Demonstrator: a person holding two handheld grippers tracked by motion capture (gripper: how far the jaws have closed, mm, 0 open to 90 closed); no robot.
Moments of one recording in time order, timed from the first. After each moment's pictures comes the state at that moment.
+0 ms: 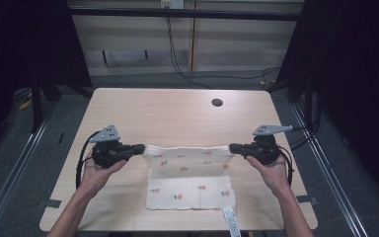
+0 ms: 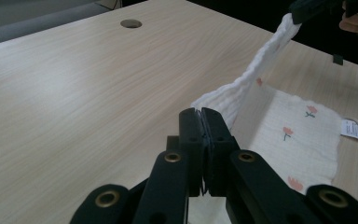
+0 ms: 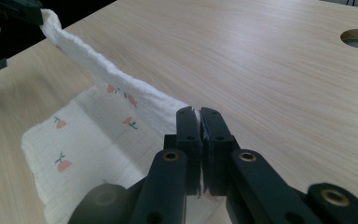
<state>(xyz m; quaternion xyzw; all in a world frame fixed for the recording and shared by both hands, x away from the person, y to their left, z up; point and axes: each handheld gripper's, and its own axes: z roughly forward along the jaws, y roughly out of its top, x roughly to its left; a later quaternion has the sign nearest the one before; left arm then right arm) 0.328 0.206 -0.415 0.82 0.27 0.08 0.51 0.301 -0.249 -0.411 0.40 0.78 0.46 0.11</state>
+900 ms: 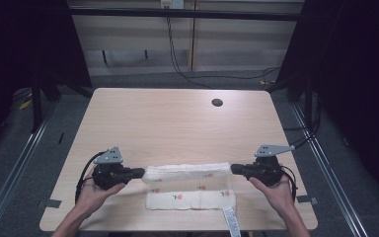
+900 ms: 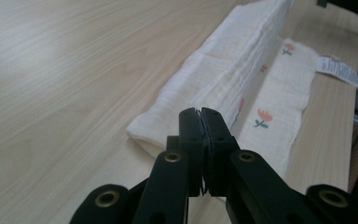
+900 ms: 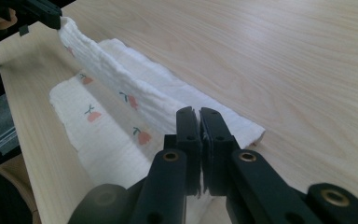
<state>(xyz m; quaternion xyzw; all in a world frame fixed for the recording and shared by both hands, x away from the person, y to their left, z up) 0.291 0.209 -0.446 0.86 0.25 0.03 0.45 0.256 -0.250 -0.433 0.39 0.80 0.45 0.08</state>
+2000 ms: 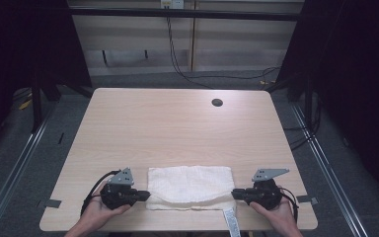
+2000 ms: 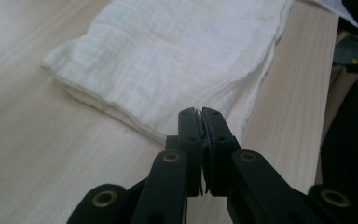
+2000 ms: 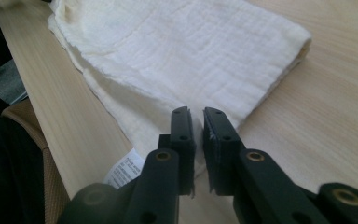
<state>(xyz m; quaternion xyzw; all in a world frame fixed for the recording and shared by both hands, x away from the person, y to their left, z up) 0.258 0.191 -0.482 0.89 0.22 -0.01 0.39 0.216 -0.251 -0.482 0.40 0.83 0.40 0.03</state>
